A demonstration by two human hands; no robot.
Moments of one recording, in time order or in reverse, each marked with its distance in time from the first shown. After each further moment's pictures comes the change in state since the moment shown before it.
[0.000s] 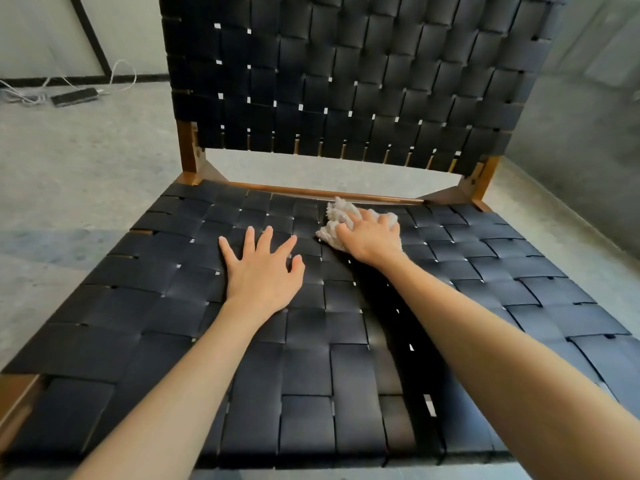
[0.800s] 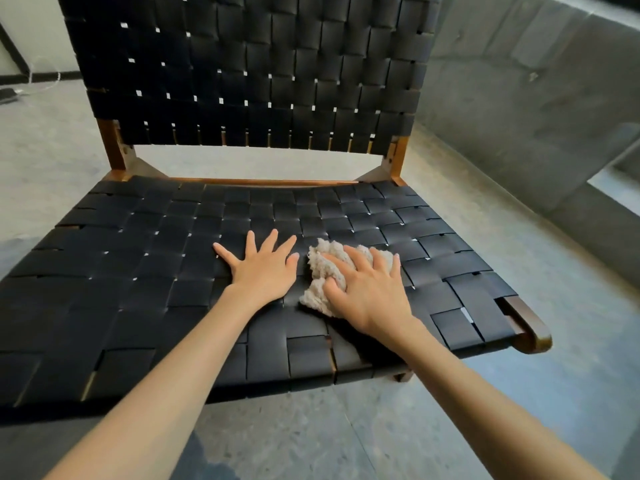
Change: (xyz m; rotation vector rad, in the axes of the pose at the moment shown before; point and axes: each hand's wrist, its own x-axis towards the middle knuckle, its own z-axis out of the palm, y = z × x) left_hand -0.032 0.100 -0.007 -0.094 -0.244 0.107; right_hand -0.189 0.077 -0.023 -0.022 0.046 -0.050
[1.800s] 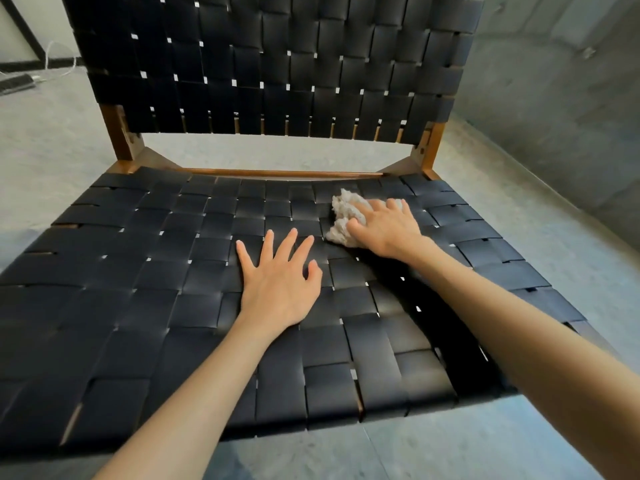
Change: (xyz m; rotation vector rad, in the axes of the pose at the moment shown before) left_hand 0.002 -0.005 0.025 0.038 0.226 0.050; right_hand 0.145 0.040 0.006 -0.087 -0.031 -0.053
